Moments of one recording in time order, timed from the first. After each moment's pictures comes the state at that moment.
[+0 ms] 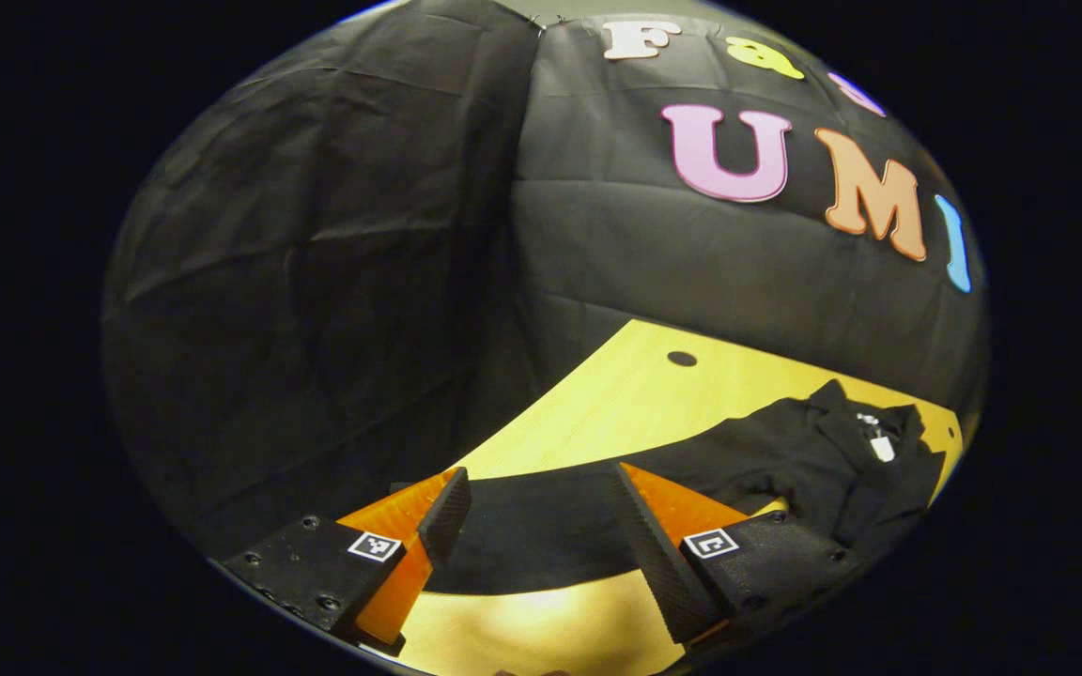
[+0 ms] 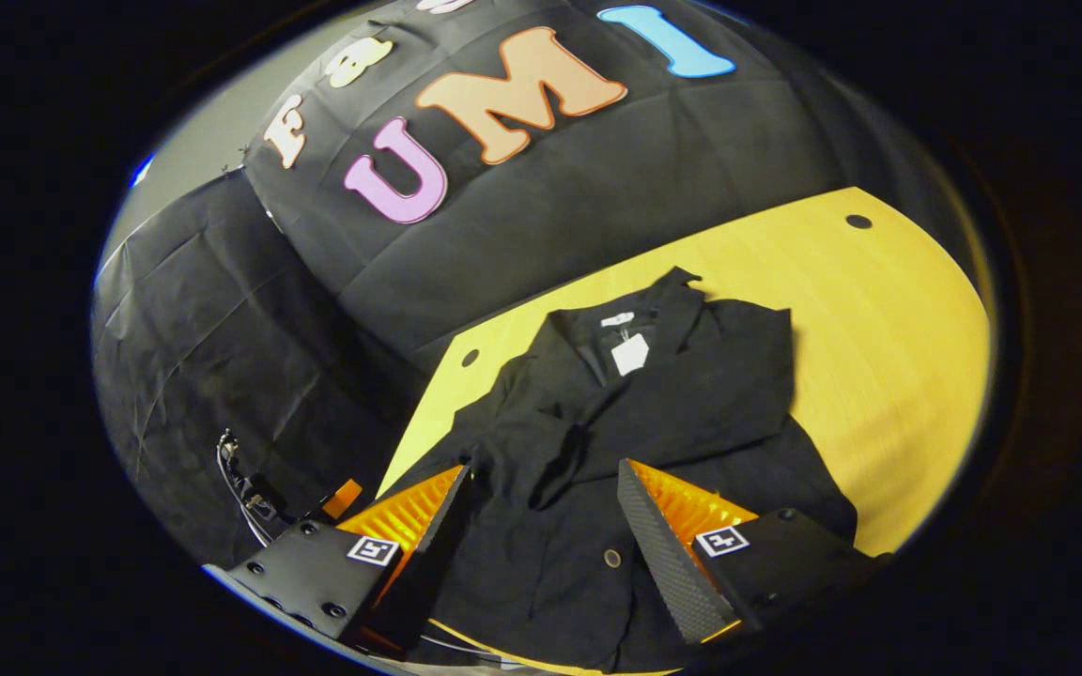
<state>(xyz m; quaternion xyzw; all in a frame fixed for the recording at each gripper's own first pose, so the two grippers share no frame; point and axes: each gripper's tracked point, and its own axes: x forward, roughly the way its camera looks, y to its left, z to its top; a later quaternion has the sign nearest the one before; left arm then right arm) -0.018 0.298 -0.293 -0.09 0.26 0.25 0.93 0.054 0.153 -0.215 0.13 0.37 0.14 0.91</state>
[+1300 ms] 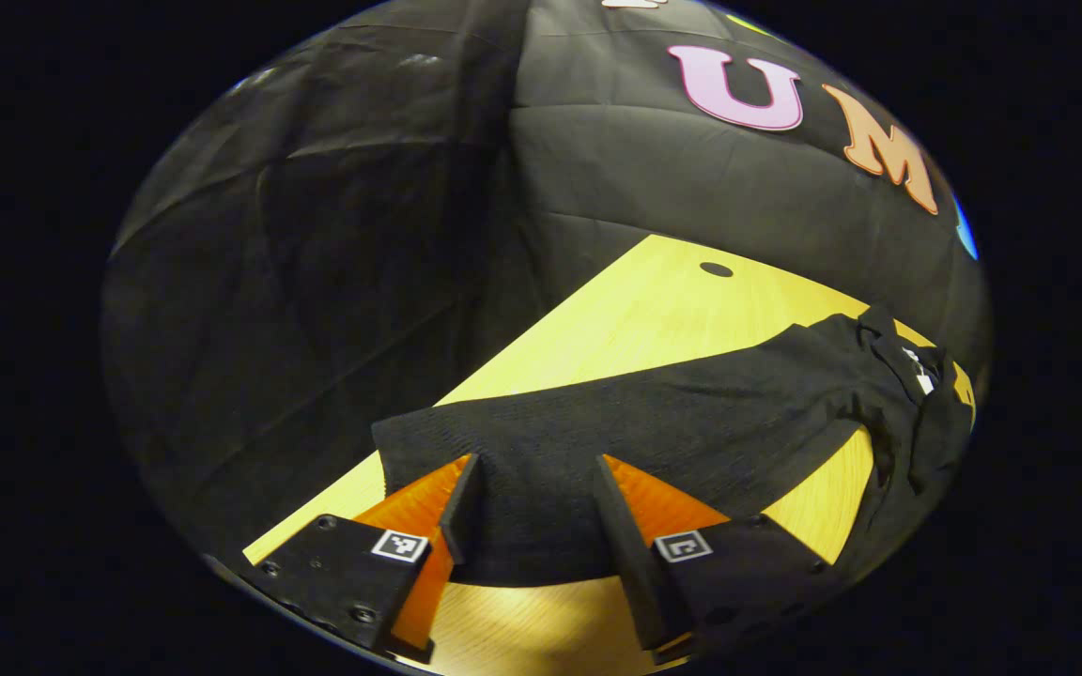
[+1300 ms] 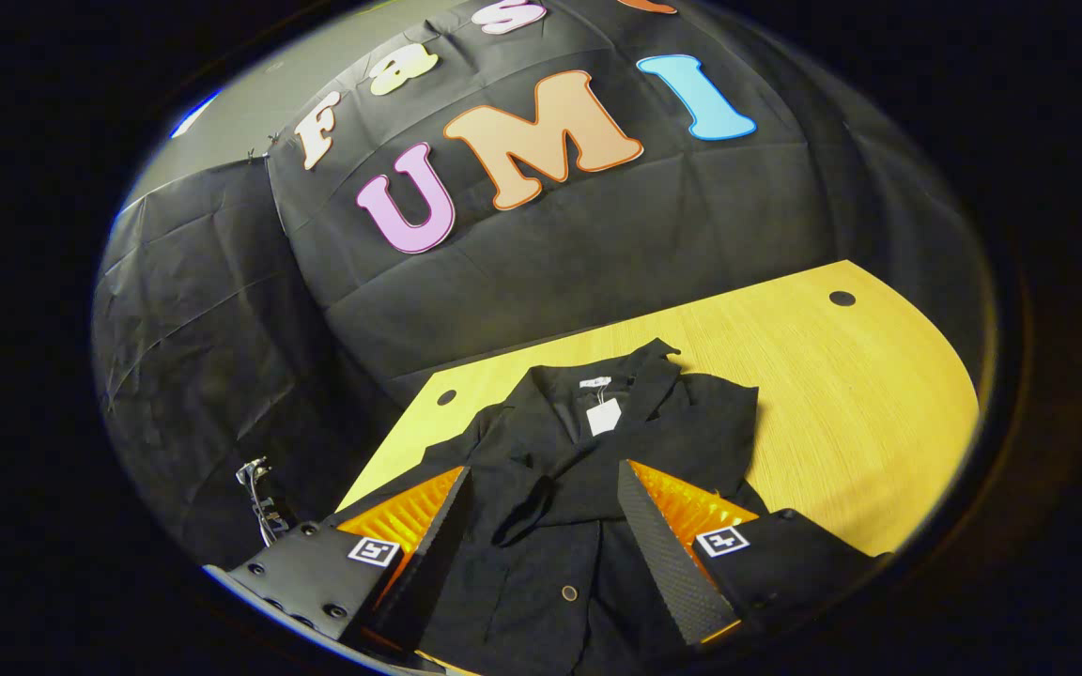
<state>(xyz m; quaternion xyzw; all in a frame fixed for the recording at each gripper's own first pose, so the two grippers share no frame) -0.028 0.304 -0.379 -0.09 0.34 0.22 0.91 0.073 0.144 -0.183 0.07 0.29 0.12 0.95</state>
